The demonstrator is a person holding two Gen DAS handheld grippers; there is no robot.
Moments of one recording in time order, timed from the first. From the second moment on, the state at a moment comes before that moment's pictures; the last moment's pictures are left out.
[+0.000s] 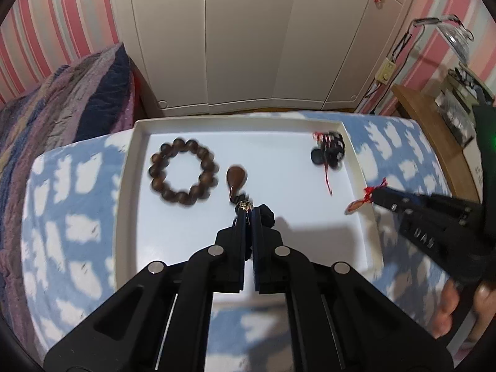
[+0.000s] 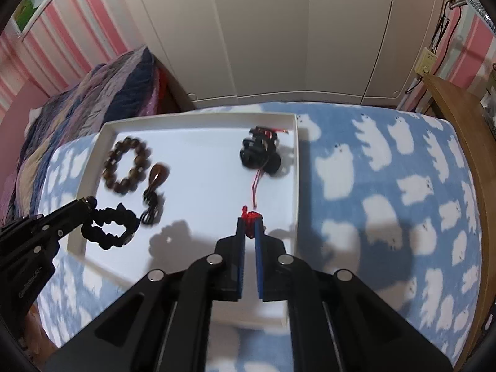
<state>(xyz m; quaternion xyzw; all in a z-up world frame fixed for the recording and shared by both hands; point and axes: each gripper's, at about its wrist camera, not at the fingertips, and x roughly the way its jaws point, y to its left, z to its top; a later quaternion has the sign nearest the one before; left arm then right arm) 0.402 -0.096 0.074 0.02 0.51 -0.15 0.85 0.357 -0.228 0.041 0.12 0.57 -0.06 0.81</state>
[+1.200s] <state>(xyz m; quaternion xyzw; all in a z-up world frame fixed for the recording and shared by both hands) 0.519 -0.098 0.003 0.01 0.53 -0.10 0.84 0.462 -0.201 -0.026 0.14 0.59 -0.03 0.80</state>
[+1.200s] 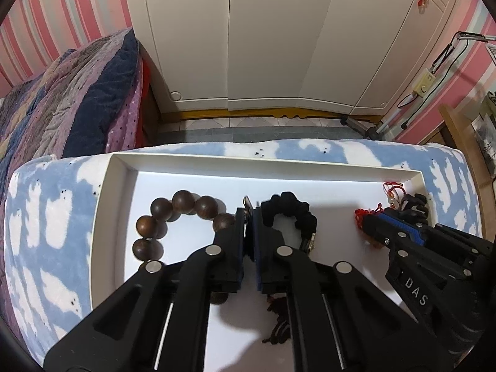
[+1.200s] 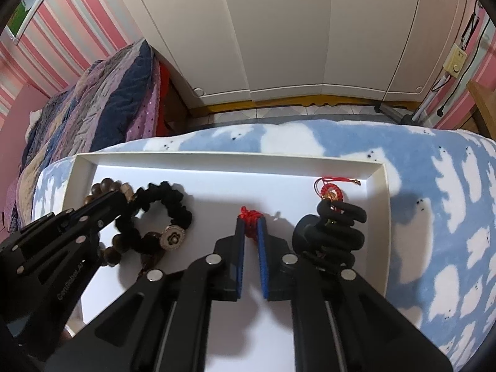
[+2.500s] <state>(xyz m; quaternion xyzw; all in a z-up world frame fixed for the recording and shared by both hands) 0.219 0.034 0.069 0.01 0.49 -0.09 0.87 0.206 -0.243 0.062 0.08 0.56 -0.06 0.82</state>
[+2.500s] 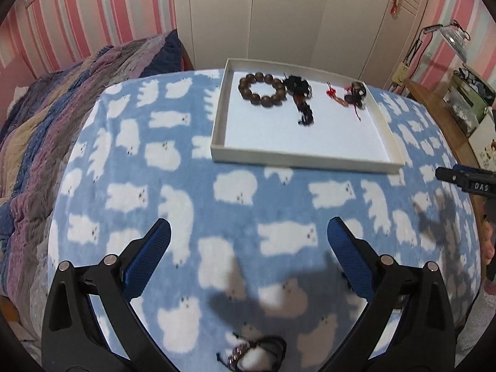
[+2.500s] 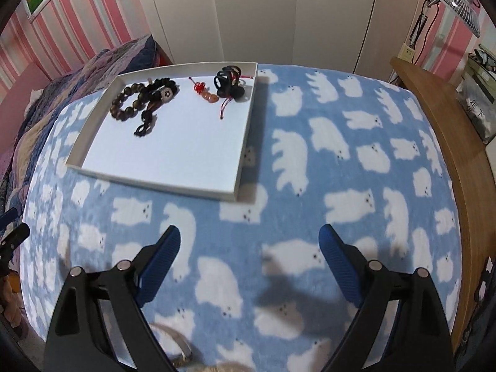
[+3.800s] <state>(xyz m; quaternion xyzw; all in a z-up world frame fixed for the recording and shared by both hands) 0.142 0.033 0.045 0.01 0.52 -0.09 0.85 0.122 -0.224 0.058 0.08 0.56 -0.05 0.82</state>
